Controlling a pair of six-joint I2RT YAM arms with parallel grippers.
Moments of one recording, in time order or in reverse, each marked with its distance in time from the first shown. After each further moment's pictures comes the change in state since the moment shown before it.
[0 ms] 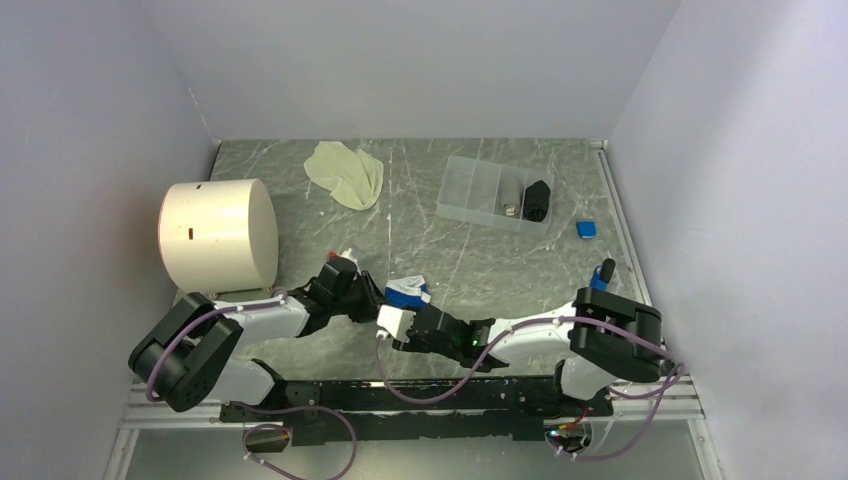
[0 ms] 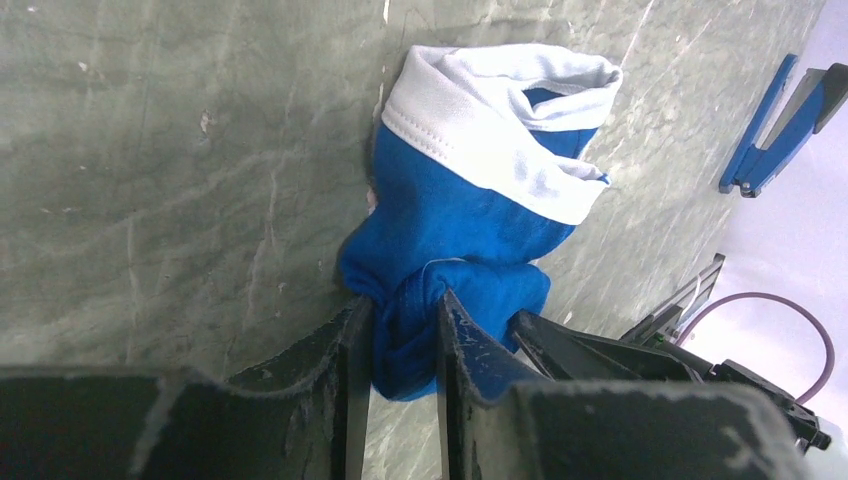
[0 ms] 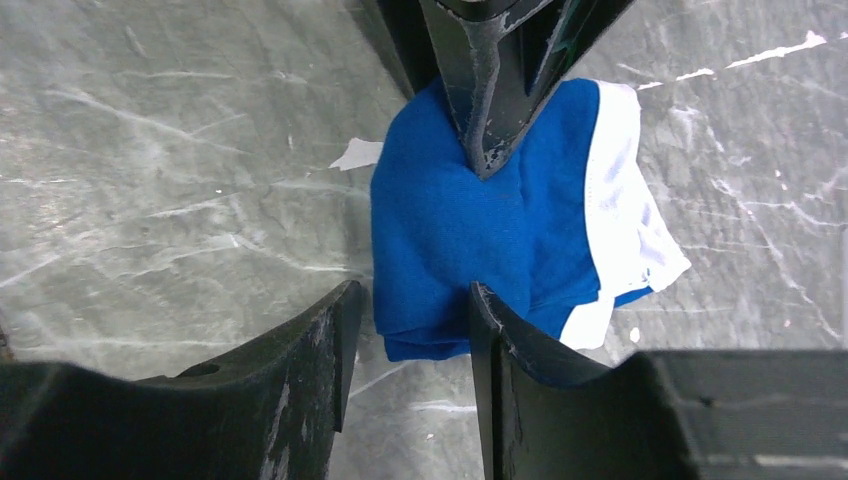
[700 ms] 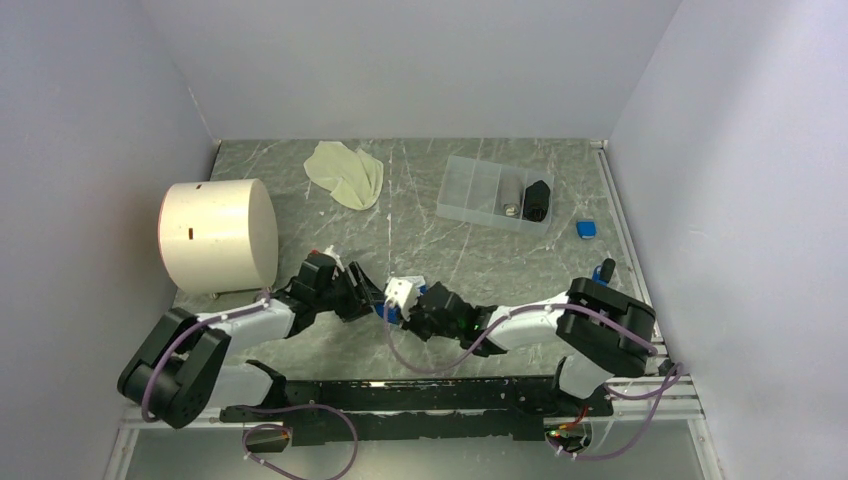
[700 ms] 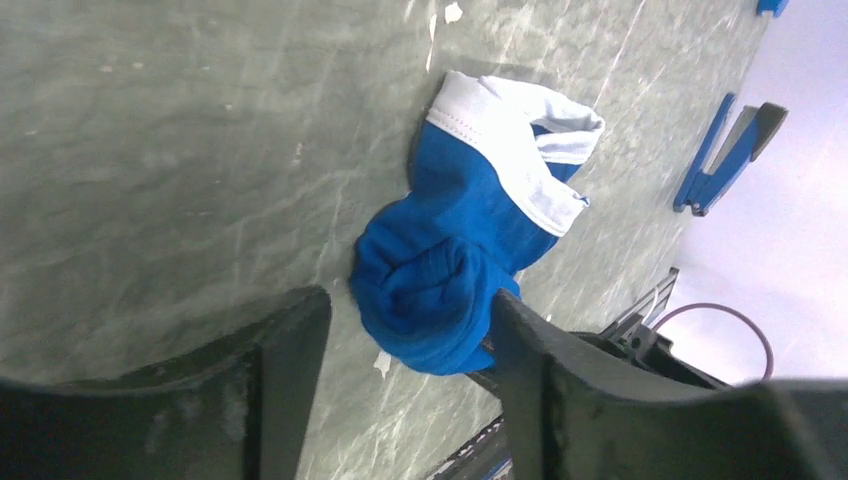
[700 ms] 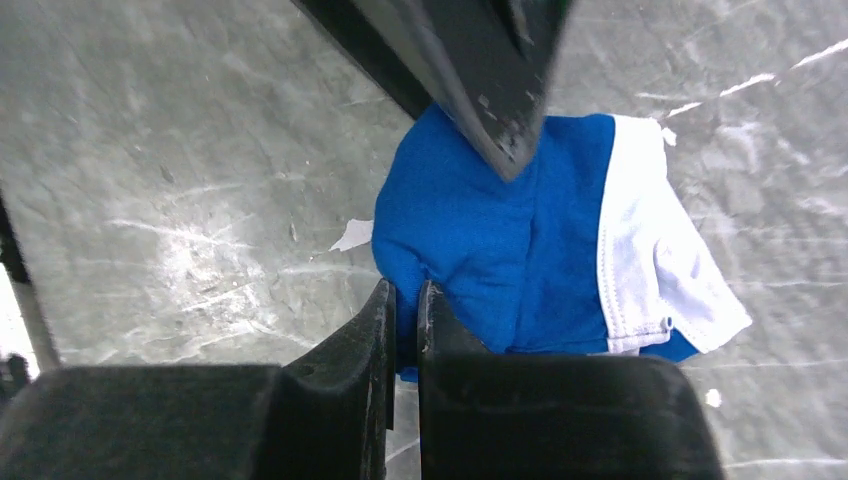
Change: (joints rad) left arm 0.135 -0.062 -0.042 0.005 0.101 0.024; right arm -0.104 0.067 0.014 0.136 -0.185 0.143
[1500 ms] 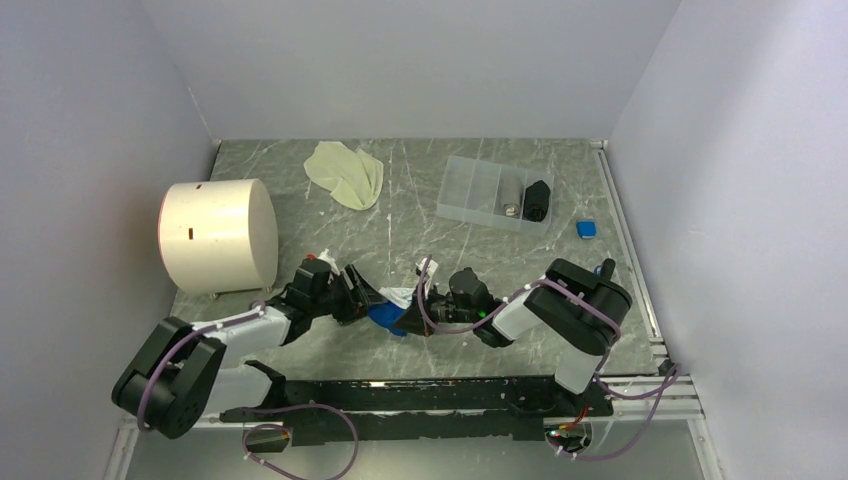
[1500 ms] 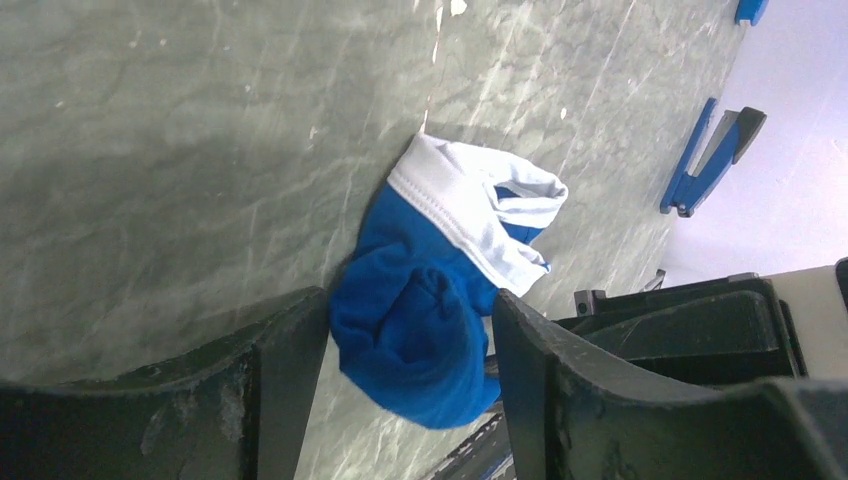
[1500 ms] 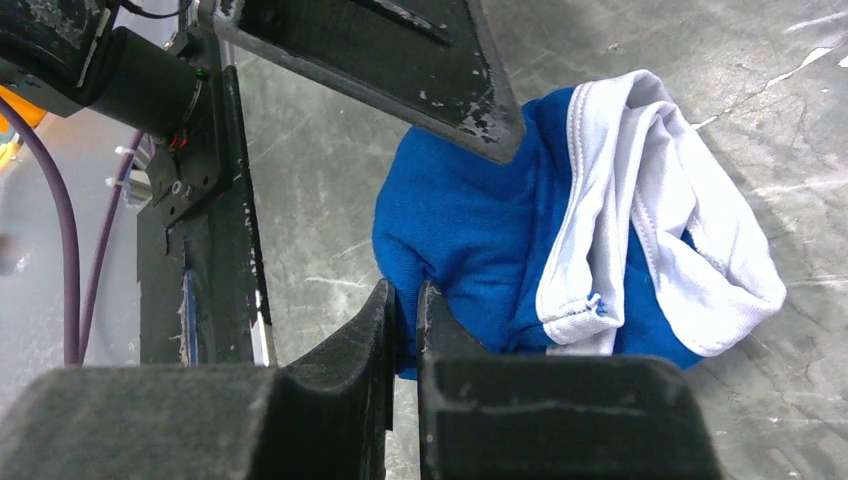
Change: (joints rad) left arm 0.023 -0.088 -0.072 0.017 0.000 -0.013; right arm -0.253 0.156 -0.137 0.526 -0.557 0.594
